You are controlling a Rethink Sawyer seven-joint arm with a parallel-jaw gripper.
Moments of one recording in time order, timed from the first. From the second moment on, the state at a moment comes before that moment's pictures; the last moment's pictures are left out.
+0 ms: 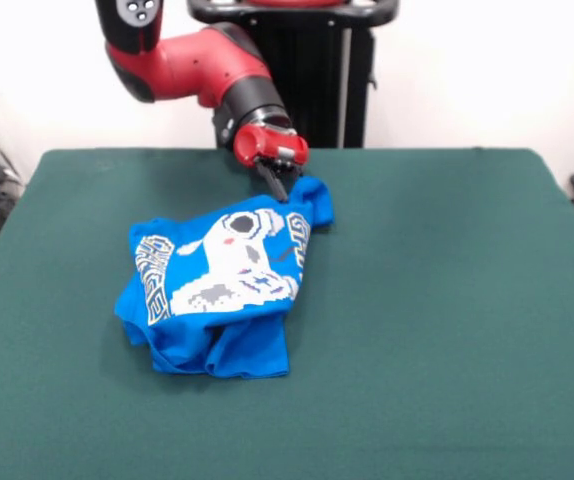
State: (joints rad) arm -0.40 0.16 -0.33 1.77 -0.86 -1.60 1.14
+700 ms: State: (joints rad) arm -0.35 -0.06 -0.33 1.90 -0.96 -1.29 1.19
